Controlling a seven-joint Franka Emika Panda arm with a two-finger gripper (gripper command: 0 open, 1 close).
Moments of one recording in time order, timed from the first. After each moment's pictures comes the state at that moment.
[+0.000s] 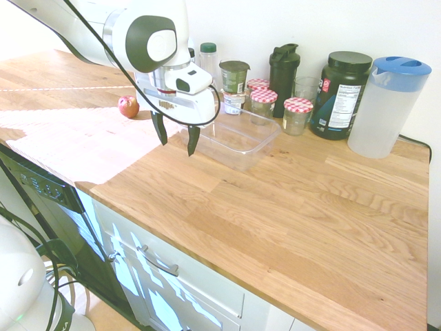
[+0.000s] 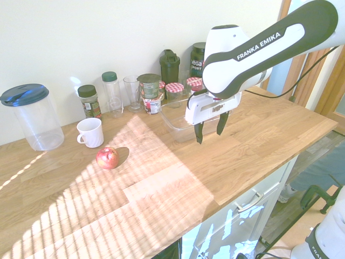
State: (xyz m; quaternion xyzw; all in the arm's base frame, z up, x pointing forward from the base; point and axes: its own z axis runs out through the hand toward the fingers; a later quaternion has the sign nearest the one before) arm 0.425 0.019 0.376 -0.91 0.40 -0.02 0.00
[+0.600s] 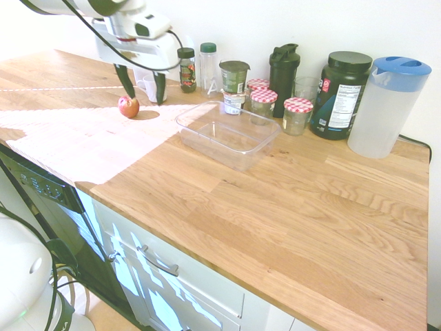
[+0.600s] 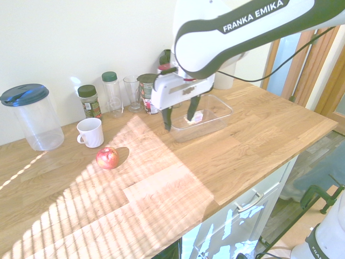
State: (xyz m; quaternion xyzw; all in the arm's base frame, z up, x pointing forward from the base) arm 0.440 0.176 0.472 -0.95 0.30 -0.07 0.04
